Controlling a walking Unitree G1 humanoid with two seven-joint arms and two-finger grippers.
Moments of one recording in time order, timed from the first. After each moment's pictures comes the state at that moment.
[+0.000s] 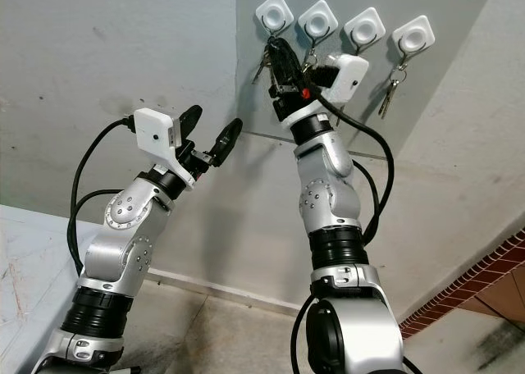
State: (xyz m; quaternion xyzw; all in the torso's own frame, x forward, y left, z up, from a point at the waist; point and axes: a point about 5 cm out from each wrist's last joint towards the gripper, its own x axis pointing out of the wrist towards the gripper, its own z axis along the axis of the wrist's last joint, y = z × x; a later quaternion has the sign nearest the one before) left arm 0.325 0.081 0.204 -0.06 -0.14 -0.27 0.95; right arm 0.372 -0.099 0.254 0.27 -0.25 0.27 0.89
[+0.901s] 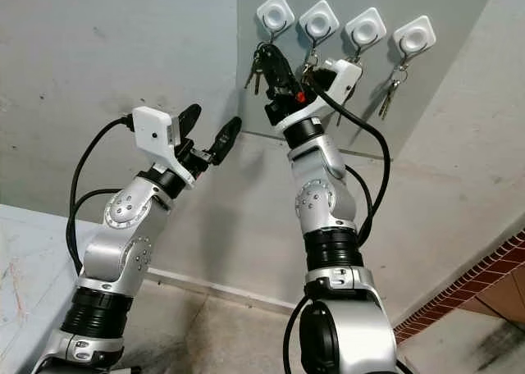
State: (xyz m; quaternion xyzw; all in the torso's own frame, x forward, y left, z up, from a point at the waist) left arm 0.324 0.082 0.206 -0.07 -0.14 -0.26 0.95; right arm 0.371 -0.091 0.251 0.31 -0.22 0.30 0.87
